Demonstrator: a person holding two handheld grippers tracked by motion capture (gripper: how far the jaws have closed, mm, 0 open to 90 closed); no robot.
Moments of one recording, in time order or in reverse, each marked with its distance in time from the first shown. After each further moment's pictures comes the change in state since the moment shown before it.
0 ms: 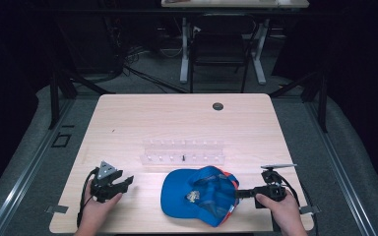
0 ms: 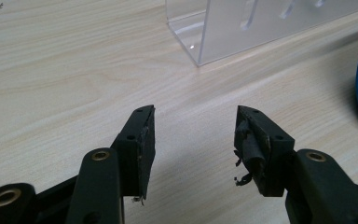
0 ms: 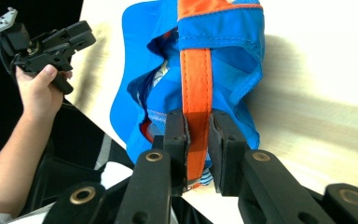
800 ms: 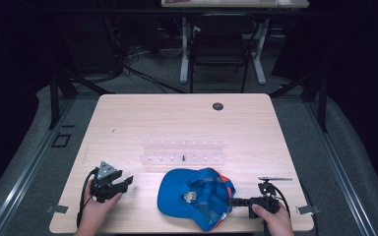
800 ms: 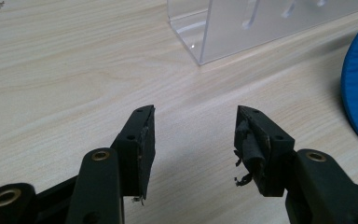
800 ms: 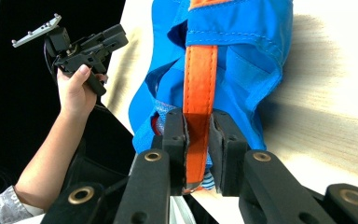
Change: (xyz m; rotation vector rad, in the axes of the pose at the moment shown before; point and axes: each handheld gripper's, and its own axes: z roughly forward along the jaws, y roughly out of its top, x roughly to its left) left arm 0.001 0.000 0.000 0.003 0.005 -0.005; right arm -0.021 -0.030 0.025 -0.053 0.192 0.010
